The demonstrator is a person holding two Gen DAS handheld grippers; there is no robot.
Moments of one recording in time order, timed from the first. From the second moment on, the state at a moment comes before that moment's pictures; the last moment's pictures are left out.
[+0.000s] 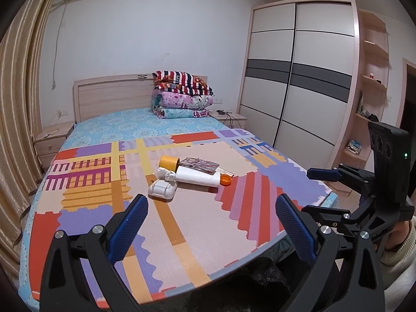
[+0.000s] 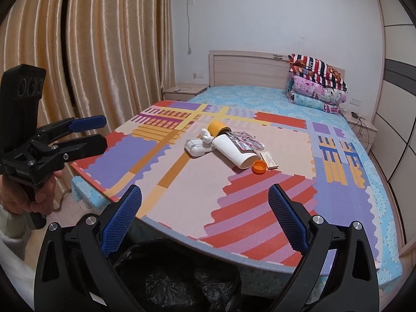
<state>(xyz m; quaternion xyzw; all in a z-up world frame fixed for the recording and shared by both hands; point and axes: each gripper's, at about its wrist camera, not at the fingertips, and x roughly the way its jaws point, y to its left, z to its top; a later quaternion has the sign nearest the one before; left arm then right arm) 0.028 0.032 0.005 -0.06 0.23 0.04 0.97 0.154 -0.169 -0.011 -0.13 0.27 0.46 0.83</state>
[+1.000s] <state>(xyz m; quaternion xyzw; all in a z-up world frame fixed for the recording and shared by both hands) 0.186 0.116 -0.058 -0.08 0.33 0.07 0.94 0.296 -0.102 -0.087 -0.14 0.36 0.40 0.83</state>
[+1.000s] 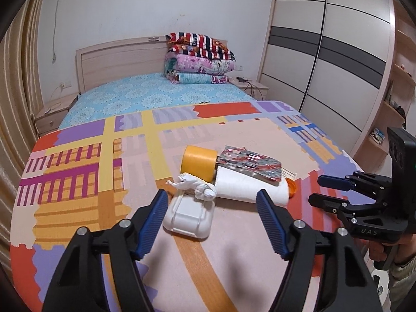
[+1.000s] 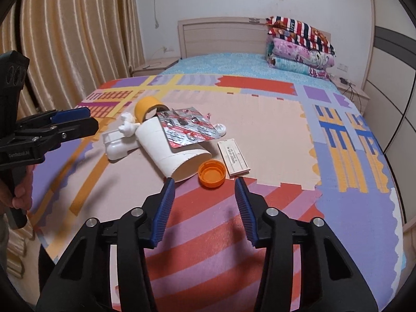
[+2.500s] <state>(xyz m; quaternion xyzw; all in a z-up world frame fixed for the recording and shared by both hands) 0.160 0.097 -0.049 -0.07 0.33 0.05 0.94 0.276 -0.119 -0.076 -0.12 0.36 0.41 0.83</state>
